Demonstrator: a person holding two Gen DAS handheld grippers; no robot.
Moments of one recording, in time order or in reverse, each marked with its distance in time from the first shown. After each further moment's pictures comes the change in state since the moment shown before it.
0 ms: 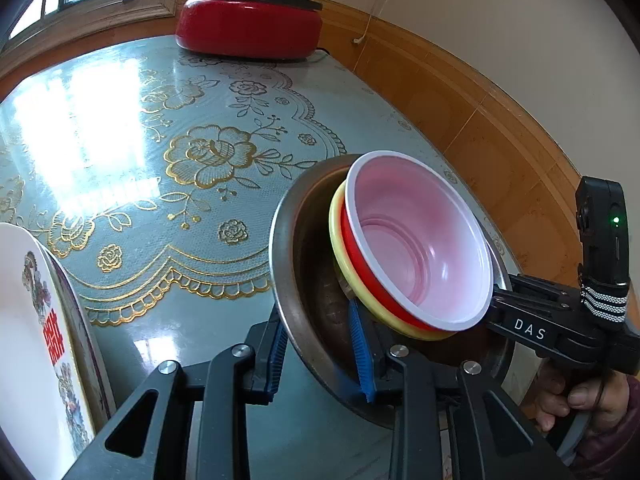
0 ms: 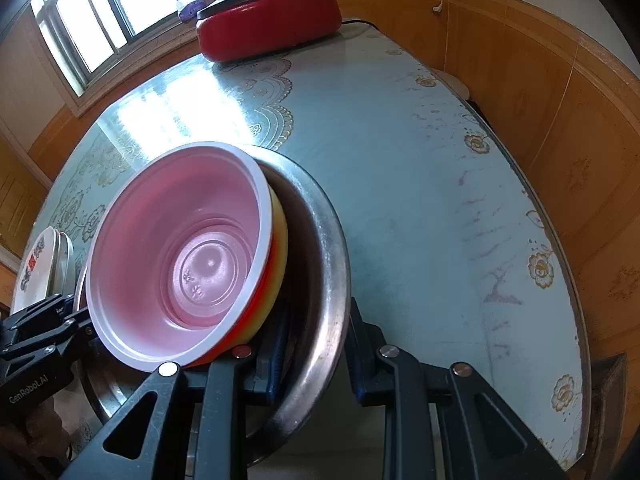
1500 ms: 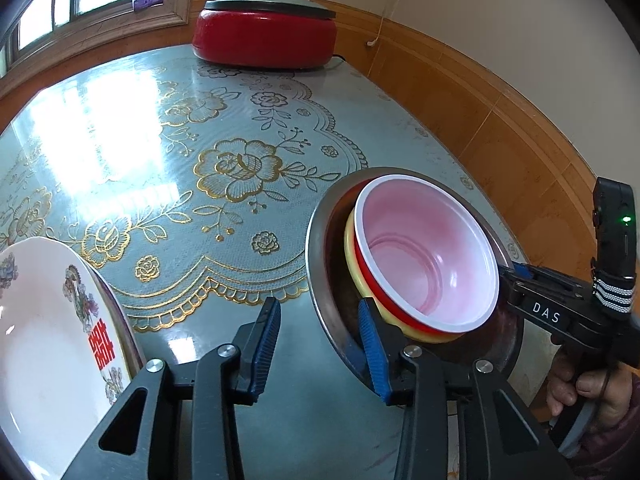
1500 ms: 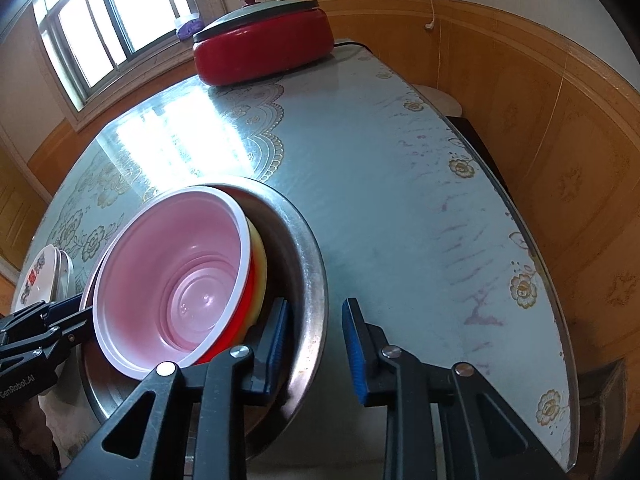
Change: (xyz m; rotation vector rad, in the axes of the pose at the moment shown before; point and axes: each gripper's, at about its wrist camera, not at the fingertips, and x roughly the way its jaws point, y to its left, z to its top) left arm -0.013 0.006 0.009 0.006 -0.015 0.084; right arm -0.012 -0.004 0.008 -0.007 -0.073 -0.032
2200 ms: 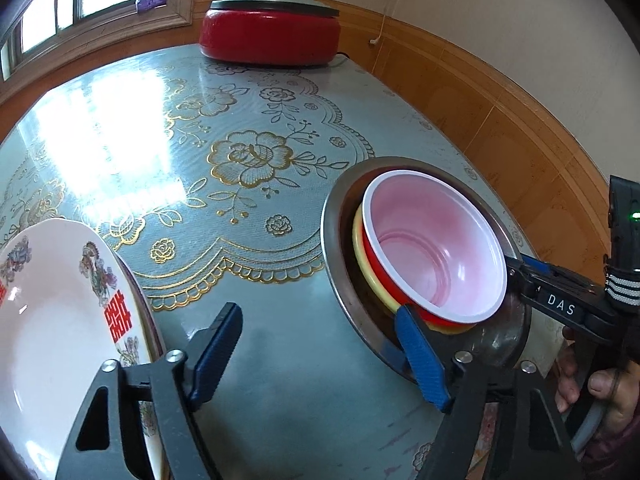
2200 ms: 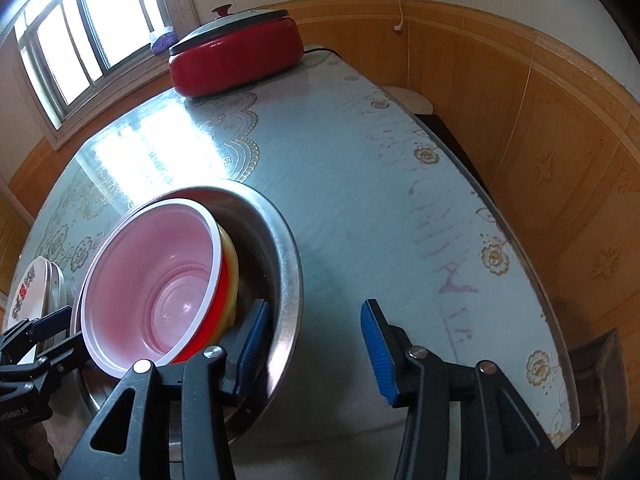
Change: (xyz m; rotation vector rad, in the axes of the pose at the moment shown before) left arm -0.010 0.006 -0.012 -0.004 0.006 0.015; right arm -0.016 0.001 -0.017 0.070 -0.039 -0.083
